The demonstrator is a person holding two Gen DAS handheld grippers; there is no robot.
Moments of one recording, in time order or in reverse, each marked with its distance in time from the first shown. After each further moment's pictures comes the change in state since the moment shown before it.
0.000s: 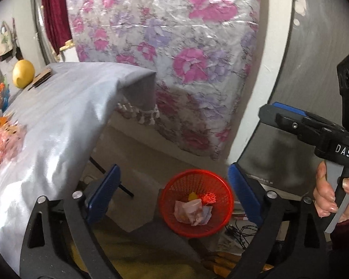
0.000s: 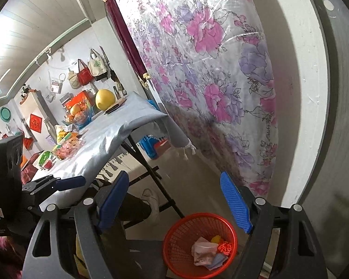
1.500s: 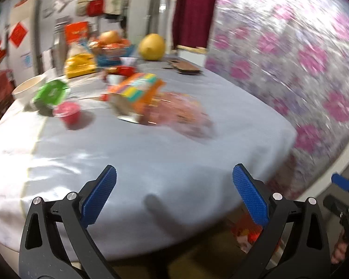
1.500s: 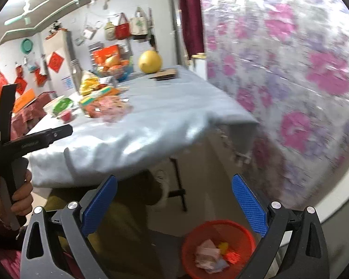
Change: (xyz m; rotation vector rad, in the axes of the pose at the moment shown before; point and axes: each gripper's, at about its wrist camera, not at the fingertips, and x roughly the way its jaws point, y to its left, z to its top) left arm -0.108 0.226 -0.074 -0.536 -0.186 0.356; right arm 0.061 0.186 0.001 -0.379 0.145 0.060
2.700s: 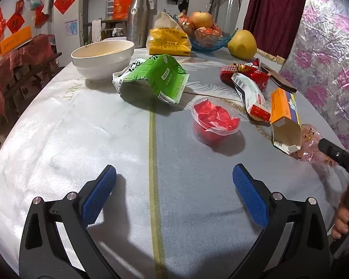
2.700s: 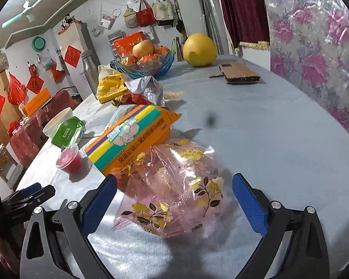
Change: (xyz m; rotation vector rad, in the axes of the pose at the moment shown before) left arm 0.035 0.183 0.024 -0.203 0.092 0.204; right arm 0.211 0.120 0.124 0.020 0.086 0.175
